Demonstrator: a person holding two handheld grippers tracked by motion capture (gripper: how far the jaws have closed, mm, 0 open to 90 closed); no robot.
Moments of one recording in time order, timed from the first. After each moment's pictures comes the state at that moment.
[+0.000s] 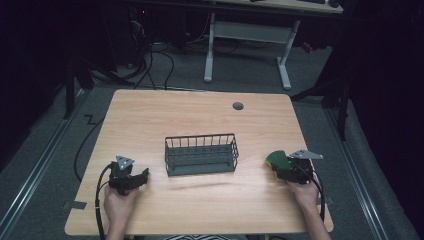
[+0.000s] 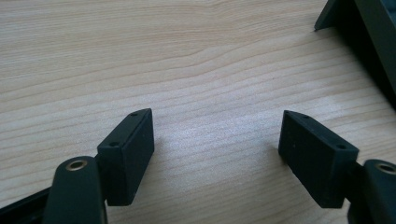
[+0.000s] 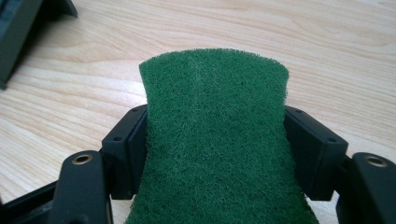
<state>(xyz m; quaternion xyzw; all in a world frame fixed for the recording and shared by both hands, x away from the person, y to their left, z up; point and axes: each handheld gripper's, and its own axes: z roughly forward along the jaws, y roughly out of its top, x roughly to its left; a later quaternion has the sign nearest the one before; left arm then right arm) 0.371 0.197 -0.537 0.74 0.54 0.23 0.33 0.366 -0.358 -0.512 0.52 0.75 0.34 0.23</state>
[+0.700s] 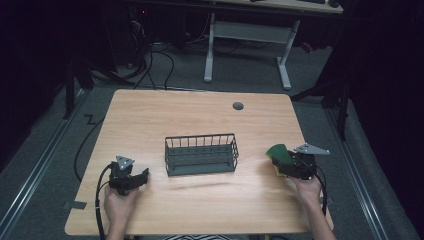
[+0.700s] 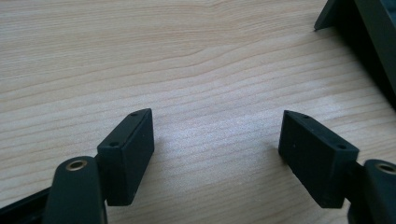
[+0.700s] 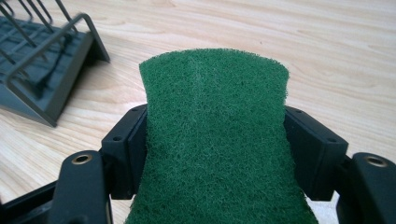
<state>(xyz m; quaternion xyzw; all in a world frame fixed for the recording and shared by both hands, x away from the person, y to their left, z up) 0.371 0.196 -0.537 0.74 0.54 0.23 0.33 0.367 -0.356 -0.482 0.51 0.74 0.38 0.22</state>
